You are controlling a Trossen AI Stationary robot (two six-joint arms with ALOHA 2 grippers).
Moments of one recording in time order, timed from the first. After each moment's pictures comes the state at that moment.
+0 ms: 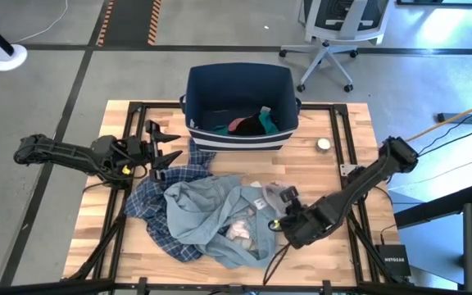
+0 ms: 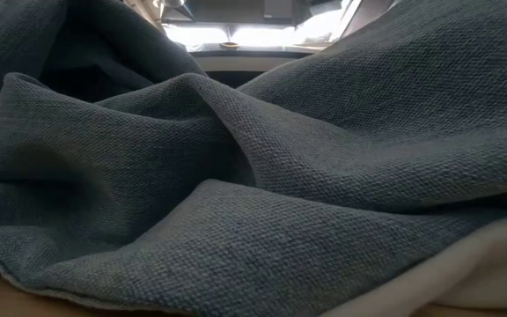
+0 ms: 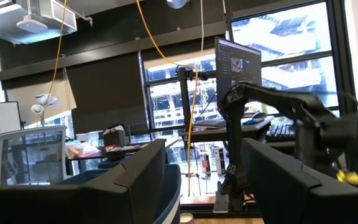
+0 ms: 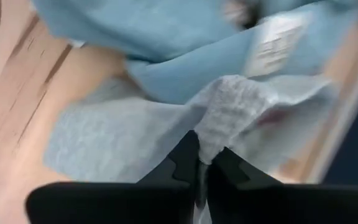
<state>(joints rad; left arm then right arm) -0.10 0.64 0.39 0.64 -0.28 0.24 0.65 1.60 1.26 -1.08 0.34 0.10</state>
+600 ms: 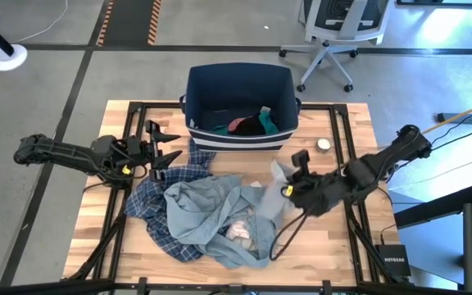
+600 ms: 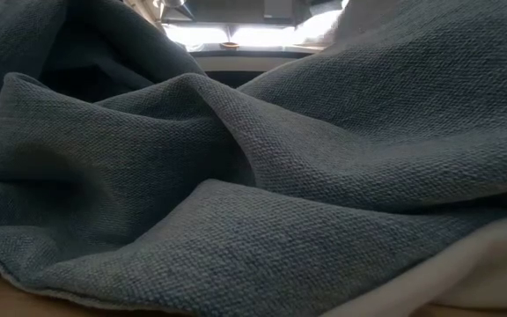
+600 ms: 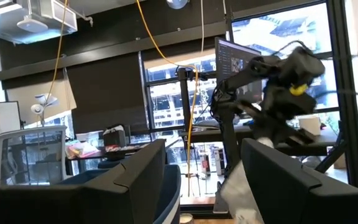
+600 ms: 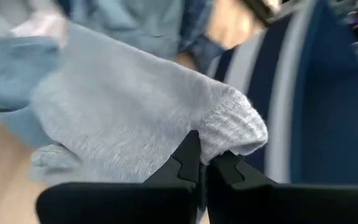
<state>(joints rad) -0.10 0.64 0.39 0.64 -0.28 0.24 0.53 1.39 1.51 -1.19 0.61 -0.13</state>
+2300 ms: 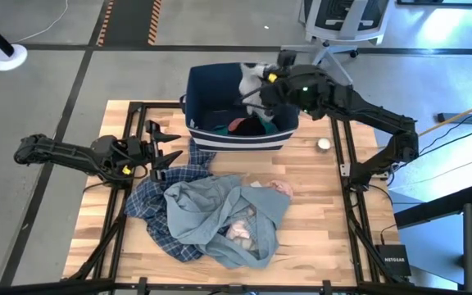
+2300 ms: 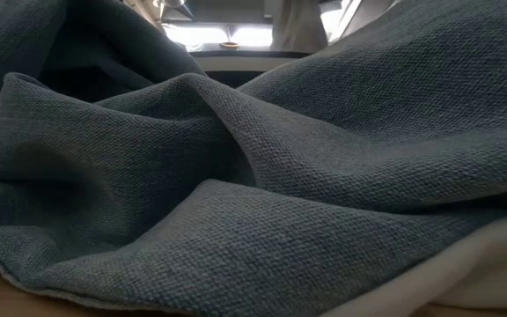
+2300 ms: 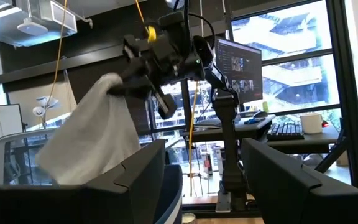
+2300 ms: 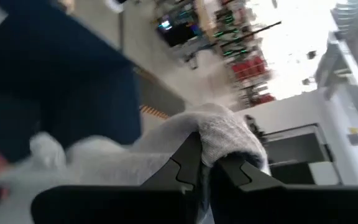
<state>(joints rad) -0.10 0.64 0.39 0.64 -0.28 0.25 -0.23 1.50 1.77 -0.56 0.53 -0.97</state>
